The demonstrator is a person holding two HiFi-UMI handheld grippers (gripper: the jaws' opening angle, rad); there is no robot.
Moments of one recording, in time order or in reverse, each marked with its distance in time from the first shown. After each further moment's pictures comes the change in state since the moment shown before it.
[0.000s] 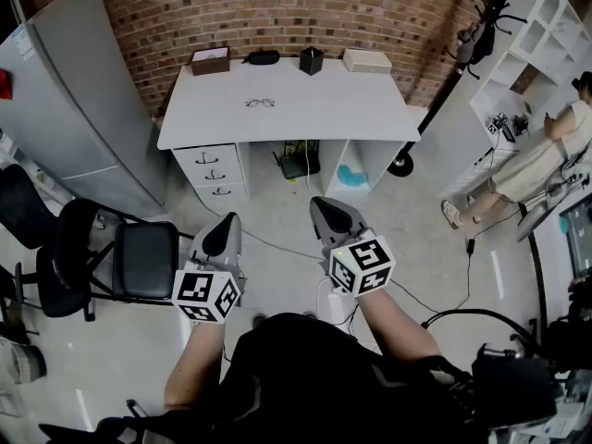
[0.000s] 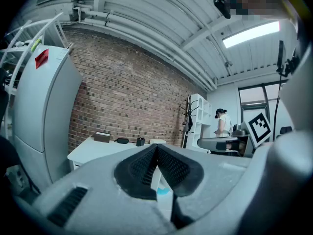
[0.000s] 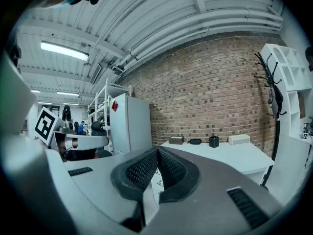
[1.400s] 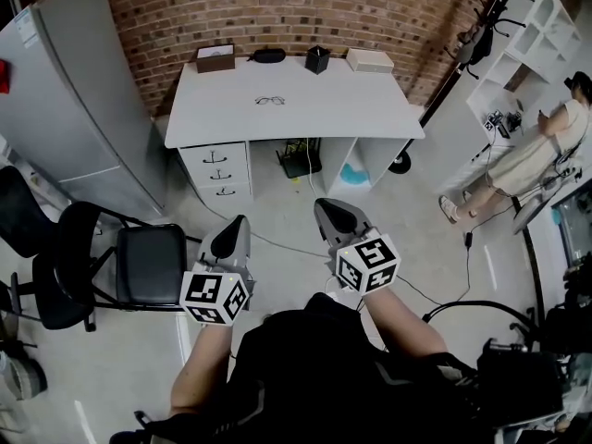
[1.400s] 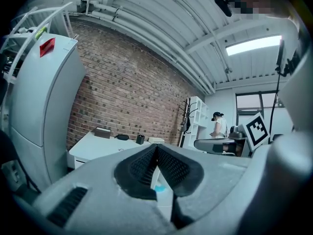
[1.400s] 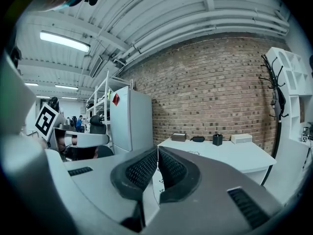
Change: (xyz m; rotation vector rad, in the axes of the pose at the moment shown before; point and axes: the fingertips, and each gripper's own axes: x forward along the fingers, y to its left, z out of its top) left arm -0.031 0.064 -0.015 -0.063 0.015 -0.056; right arm 0.043 0.063 -0.020 -0.032 0.043 -0.020
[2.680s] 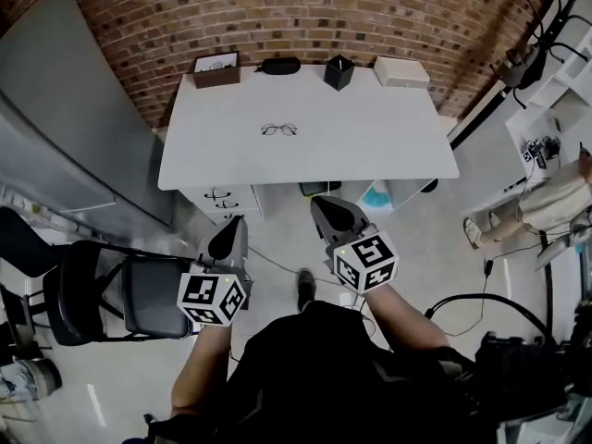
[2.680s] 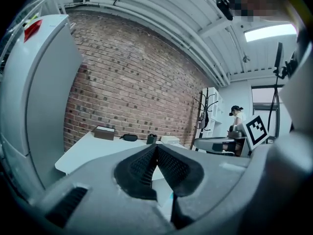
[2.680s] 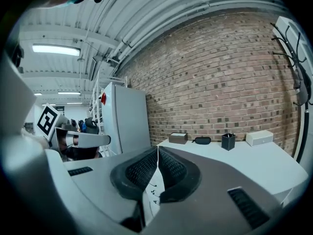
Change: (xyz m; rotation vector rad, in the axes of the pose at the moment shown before) left arm 0.229 0.103 0.022 0.004 0.068 0.096; right arm 0.207 -0.163 0.020 0.046 0.029 0.115
